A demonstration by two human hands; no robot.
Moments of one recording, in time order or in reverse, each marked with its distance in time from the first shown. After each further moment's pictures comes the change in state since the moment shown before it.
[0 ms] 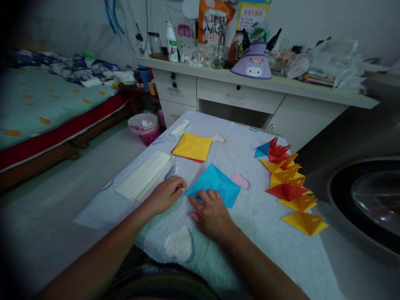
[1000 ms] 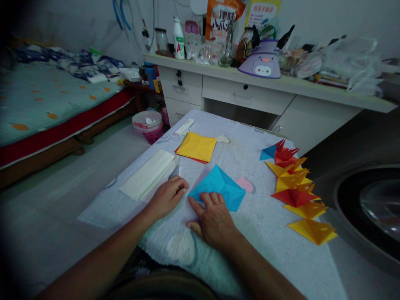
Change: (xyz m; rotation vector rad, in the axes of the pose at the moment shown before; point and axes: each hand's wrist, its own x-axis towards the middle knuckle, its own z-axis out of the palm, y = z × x) left_hand -0.007 -0.006 0.009 -0.040 0.122 0.006; right_hand 0.000 -0.006 -0.006 0.010 -0.084 0.020
